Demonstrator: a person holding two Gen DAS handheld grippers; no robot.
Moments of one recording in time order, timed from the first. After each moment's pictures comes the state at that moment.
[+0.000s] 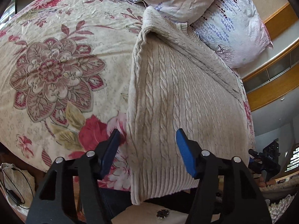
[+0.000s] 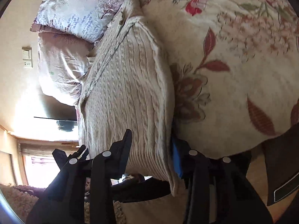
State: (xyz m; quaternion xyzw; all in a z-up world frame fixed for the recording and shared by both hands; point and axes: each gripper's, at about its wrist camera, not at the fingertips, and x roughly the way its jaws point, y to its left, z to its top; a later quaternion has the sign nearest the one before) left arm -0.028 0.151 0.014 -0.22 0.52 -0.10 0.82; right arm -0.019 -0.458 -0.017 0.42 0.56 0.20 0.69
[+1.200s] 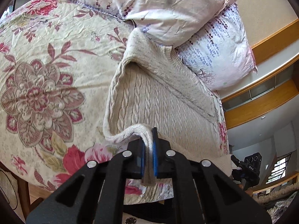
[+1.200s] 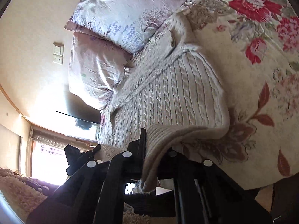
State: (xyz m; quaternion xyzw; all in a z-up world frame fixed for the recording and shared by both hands) left arm 0.005 0.162 0.056 -0.30 0.46 -0.13 0.83; right arm 0.020 -0.453 0.044 0.41 0.45 0.27 0.75
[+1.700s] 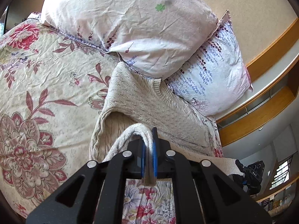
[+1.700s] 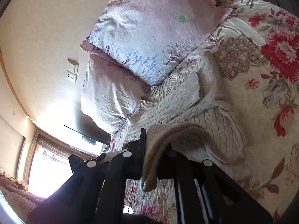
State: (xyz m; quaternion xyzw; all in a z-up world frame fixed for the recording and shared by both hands) left arm 0.073 0.162 0.085 -0.30 0.39 -0.12 0.86; right arm 0.085 -0.448 0.080 0.42 0.36 0.29 0.78
